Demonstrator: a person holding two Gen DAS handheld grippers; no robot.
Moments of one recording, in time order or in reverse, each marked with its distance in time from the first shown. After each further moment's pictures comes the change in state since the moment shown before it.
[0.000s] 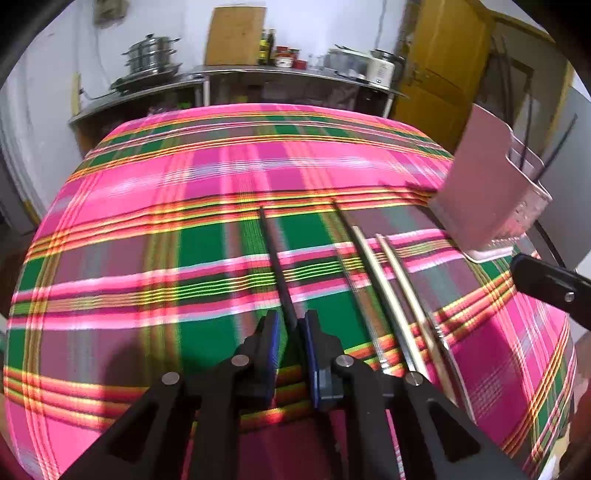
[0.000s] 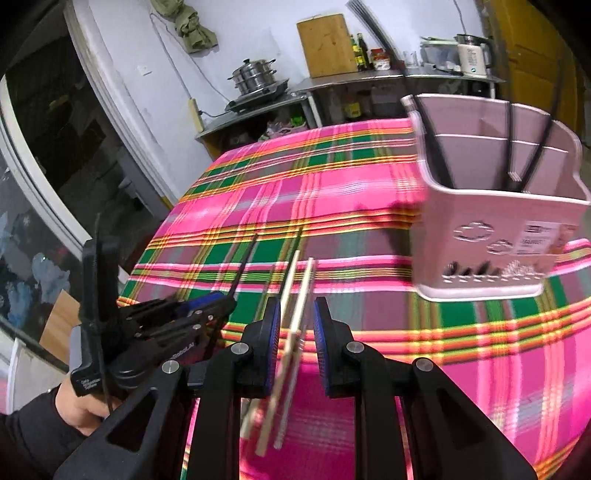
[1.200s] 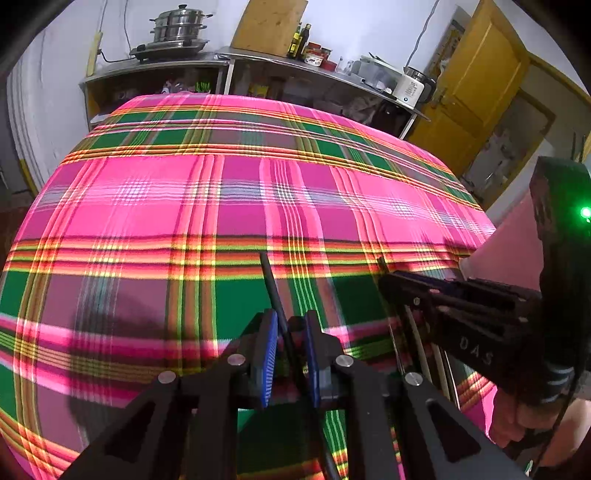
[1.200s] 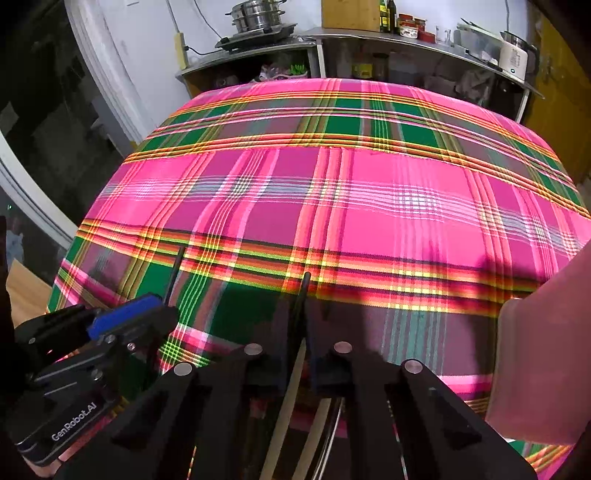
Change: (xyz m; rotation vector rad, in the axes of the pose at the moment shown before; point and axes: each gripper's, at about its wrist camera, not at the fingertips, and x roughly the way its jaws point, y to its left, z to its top) left arm 0.032 0.051 0.049 -0.146 0.027 -0.067; right arm 0.144 0.019 0.066 -0.125 0.208 -0.138
